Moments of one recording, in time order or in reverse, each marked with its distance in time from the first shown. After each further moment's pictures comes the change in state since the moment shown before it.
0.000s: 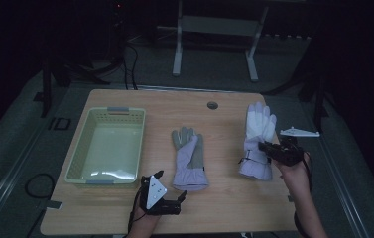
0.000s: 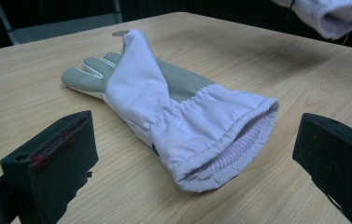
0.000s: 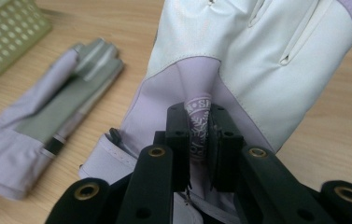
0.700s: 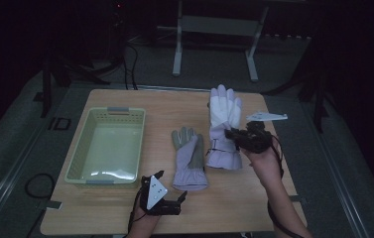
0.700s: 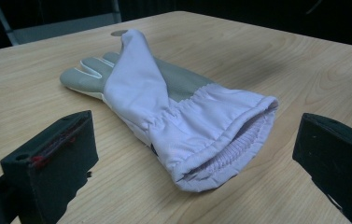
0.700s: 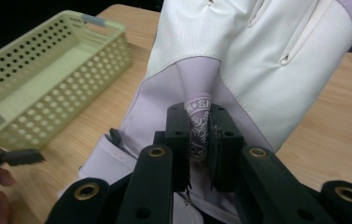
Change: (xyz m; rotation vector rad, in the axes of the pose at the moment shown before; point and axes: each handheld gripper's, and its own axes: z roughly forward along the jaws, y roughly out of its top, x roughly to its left) left arm 0.000 0.000 0.000 0.000 -0.004 0.008; right arm 0.099 0.061 0.015 -0.038 0.128 -0.097
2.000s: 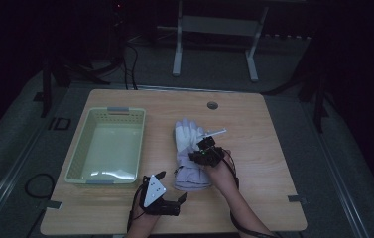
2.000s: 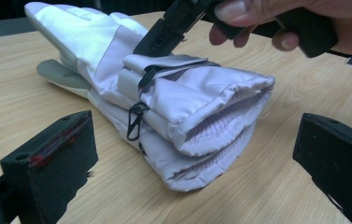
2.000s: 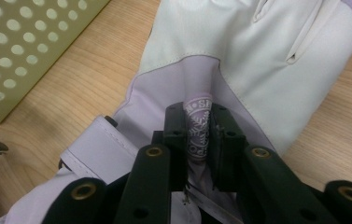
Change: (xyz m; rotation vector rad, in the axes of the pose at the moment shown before) left arm 0.005 0.000 0.001 0.000 -0.089 -0.037; right arm 0.049 -0.052 0.131 0.287 0.039 0.030
